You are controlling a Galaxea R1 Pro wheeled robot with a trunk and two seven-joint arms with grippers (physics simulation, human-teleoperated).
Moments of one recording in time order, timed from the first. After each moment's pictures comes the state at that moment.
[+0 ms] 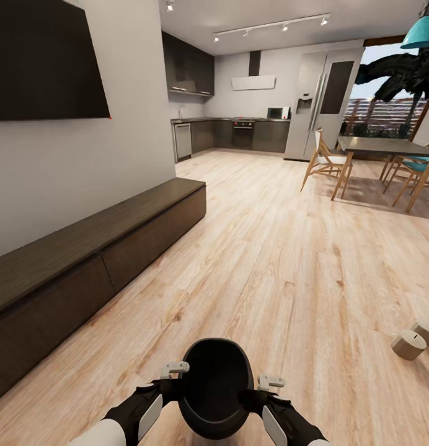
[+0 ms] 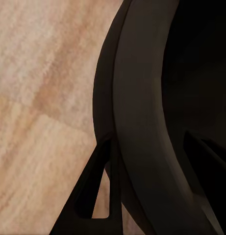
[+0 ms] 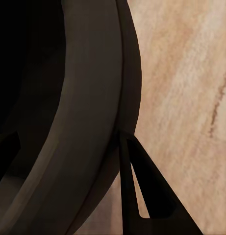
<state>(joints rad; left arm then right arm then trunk) -0.59 -0.12 -0.11 -0.26 0.15 0.15 -0.02 -0.51 0.16 0.02 -0.35 -0.15 0.18 -0.07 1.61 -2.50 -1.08</state>
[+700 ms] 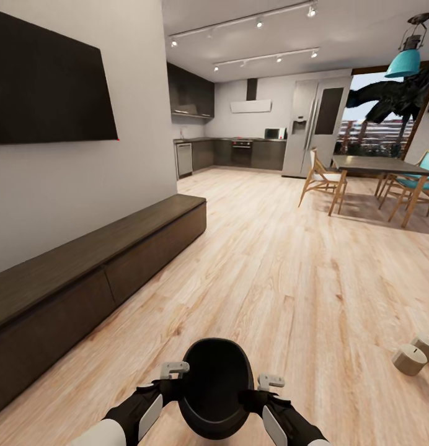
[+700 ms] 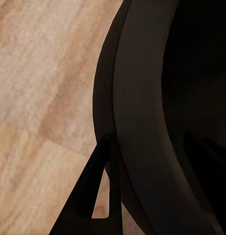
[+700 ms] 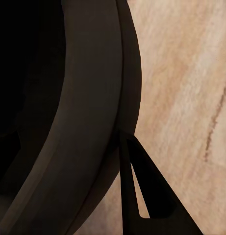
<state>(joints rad) -0.59 -0.12 -0.11 -0.26 0.15 0.15 -0.02 -0.51 0.16 0.02 -0.35 -0.15 0.18 -0.07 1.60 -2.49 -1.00</state>
